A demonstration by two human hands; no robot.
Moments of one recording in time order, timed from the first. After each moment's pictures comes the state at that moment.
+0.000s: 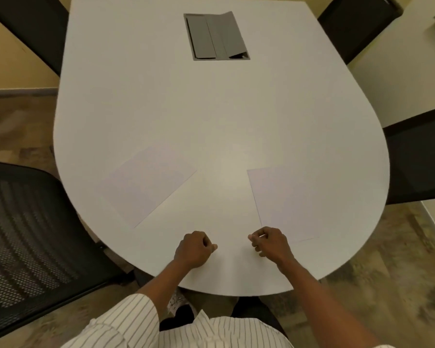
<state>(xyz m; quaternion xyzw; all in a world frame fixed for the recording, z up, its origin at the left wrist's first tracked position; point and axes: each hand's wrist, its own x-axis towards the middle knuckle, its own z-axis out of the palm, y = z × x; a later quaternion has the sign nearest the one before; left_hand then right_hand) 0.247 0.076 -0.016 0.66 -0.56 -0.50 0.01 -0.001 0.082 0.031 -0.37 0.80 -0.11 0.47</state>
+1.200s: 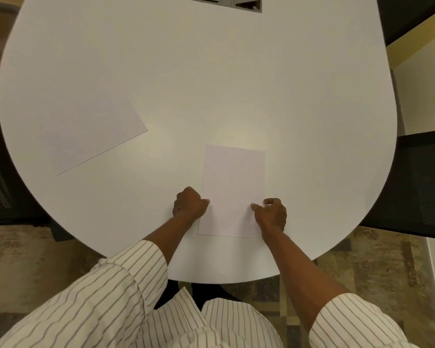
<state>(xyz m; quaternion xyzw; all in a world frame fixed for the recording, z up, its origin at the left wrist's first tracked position) 0.009 0.001 -0.031 0.82 -0.31 -0.48 0.07 -0.218 -0.014 -0.041 -0.35 0.86 -0.09 0.36</state>
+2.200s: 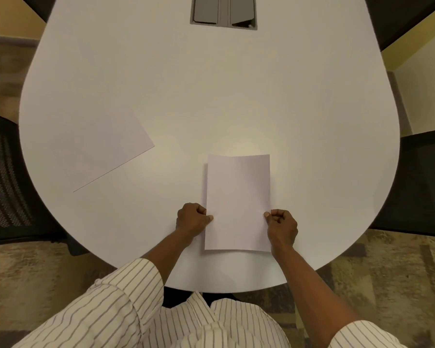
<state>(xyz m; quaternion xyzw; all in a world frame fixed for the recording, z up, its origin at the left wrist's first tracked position) 0.024 0.026 -0.026 0.79 -0.29 -0.51 0.15 -0.228 0.014 -0.040 -0.30 0.82 -0.29 0.40</state>
